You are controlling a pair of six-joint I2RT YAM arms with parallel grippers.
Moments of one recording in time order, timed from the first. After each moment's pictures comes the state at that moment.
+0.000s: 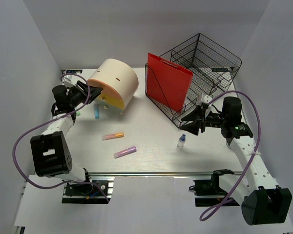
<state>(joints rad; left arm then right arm) 0.21 1.49 0.86 0.39 0.75 -0.93 0.11 0.95 0.77 -0.31 -1.23 -0.38</state>
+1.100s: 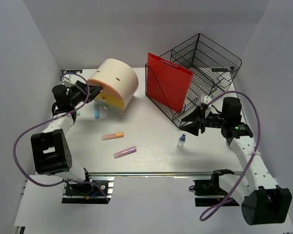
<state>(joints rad) 0.21 1.52 0.86 0.46 0.77 -1.02 0.11 0.95 0.77 -0.33 -1.23 -0.41</state>
